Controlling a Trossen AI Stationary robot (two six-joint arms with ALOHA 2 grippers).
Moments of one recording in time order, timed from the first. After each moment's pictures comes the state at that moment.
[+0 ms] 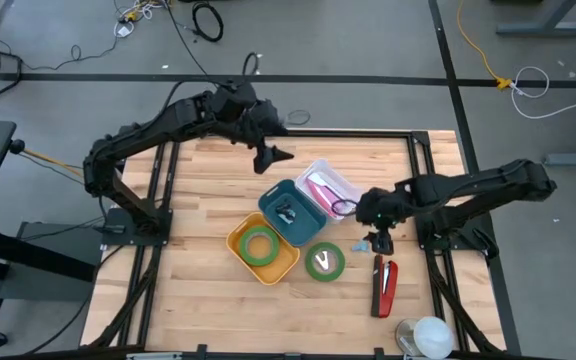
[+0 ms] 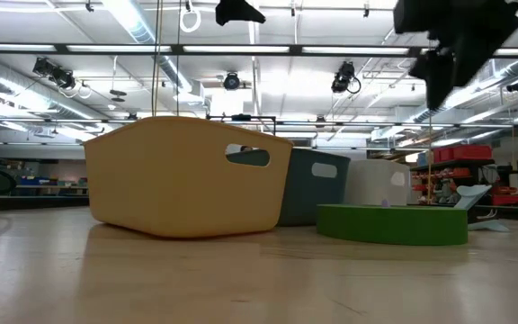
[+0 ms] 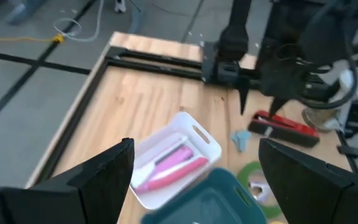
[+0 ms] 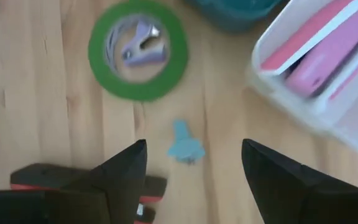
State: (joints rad) left arm 0.33 1.57 1.78 -0.75 0.22 0.02; right arm 0.14 1.19 0.99 -0.99 -0.05 0.23
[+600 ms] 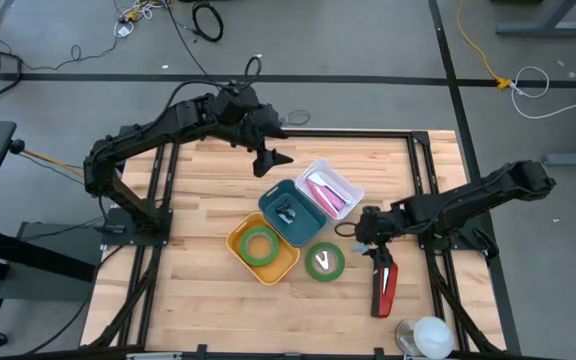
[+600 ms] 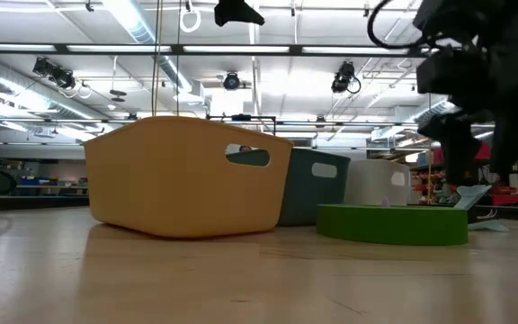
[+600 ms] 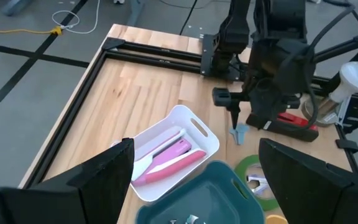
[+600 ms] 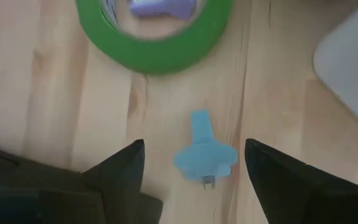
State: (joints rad) left arm 0.32 1.57 1.78 -0.78 0.21 0.01; right arm 0.21 1.19 0.60 -0.57 -0.07 0.12
